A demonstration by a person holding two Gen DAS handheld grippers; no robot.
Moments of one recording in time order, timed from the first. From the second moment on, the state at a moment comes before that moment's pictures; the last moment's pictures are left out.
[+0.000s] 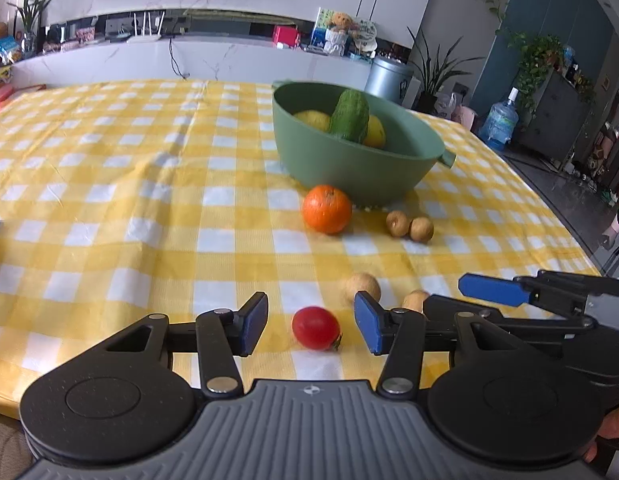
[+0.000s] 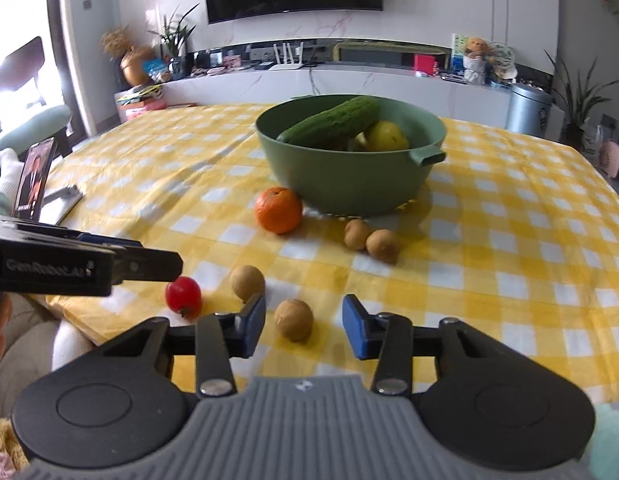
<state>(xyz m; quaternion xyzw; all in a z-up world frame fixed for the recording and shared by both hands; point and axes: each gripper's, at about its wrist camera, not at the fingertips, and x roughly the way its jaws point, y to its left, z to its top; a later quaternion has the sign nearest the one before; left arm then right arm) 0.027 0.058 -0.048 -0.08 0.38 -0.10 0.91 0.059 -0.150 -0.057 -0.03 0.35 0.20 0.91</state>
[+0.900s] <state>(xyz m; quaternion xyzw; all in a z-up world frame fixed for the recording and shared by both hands) 0.038 0.050 -0.068 -0.06 0.41 -0.13 0.90 0.074 -0.132 -0.077 -0.06 0.38 0.22 0.90</state>
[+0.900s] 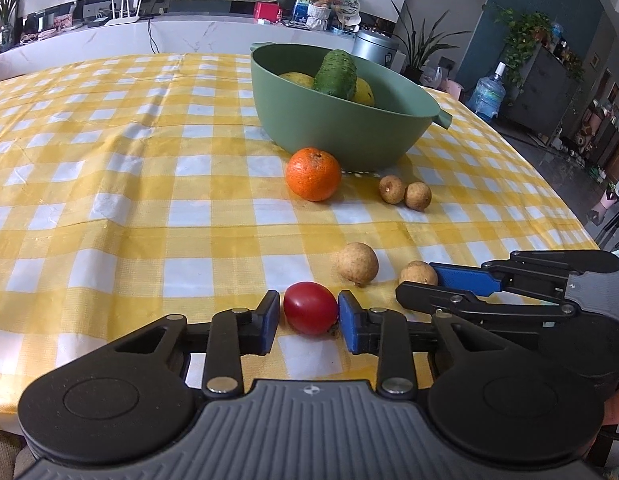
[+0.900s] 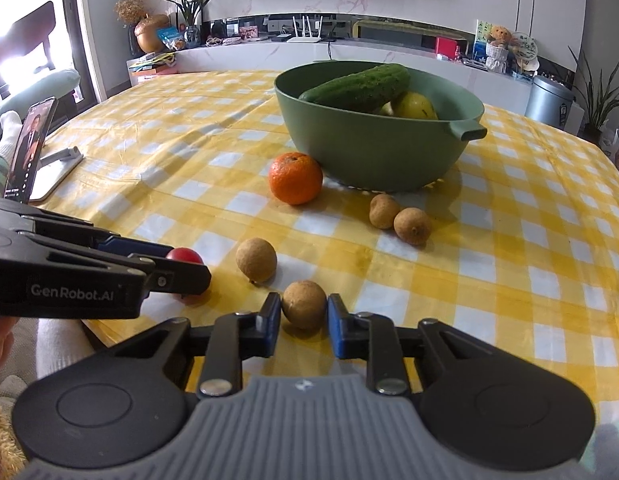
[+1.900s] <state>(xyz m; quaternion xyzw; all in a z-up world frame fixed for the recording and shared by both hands) 0.033 0.043 -0.023 -0.06 0.36 -0.12 0.92 0.066 -0.149 -0.051 -0.02 0.34 0.21 0.91</state>
